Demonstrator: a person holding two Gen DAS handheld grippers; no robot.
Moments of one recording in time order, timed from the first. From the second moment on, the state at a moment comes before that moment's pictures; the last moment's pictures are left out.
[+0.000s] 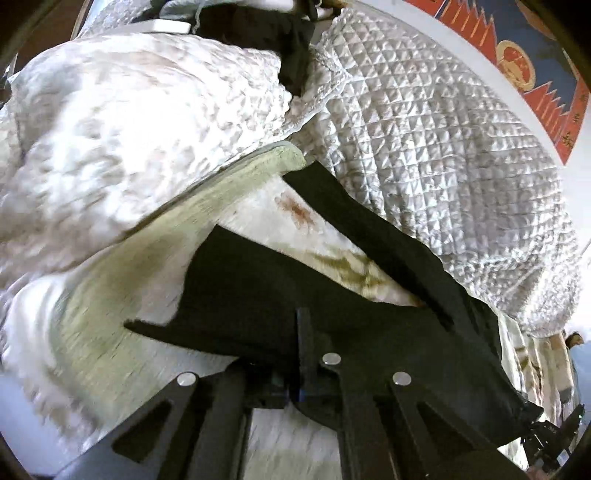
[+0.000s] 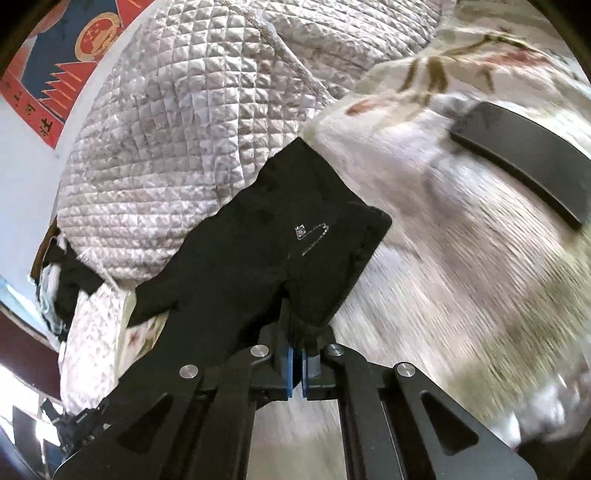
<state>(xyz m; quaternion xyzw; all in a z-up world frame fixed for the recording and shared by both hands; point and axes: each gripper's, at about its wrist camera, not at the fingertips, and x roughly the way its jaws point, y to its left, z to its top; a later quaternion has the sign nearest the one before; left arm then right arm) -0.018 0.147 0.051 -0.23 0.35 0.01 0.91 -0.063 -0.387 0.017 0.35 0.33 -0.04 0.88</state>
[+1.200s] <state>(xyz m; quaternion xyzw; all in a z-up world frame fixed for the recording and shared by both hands) 0.053 0.152 0.016 -0.02 0.45 0.11 0.89 0.010 -0.304 0.005 0.12 0.40 0.02 0.91</state>
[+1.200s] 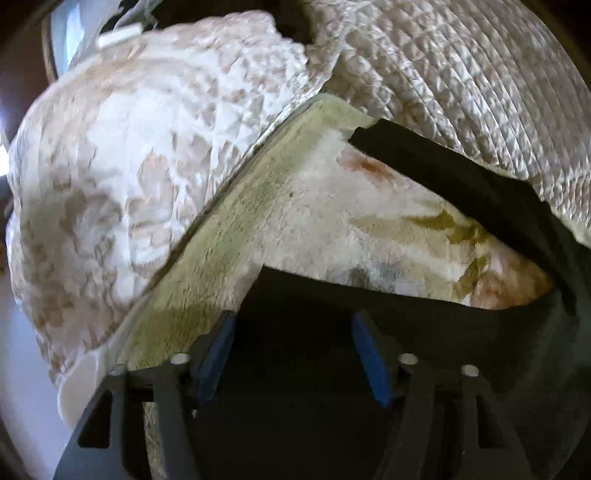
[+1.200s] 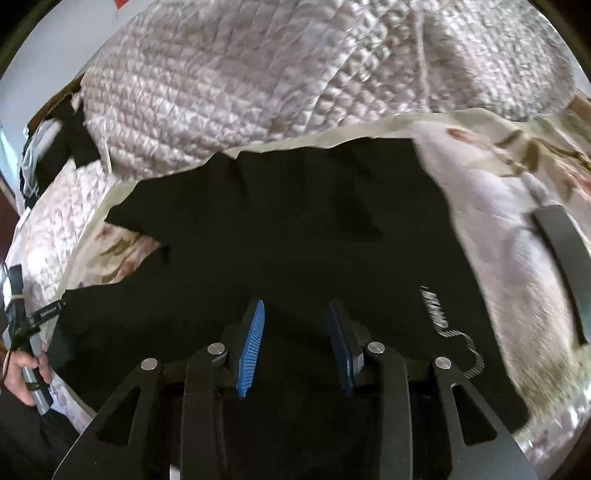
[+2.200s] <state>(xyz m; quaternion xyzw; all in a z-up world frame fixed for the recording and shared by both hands) 0.019 0.097 0.040 -0.08 0.41 -0.02 0.91 0.004 -0.326 -0.006 0.13 0.39 -0.05 0.91</state>
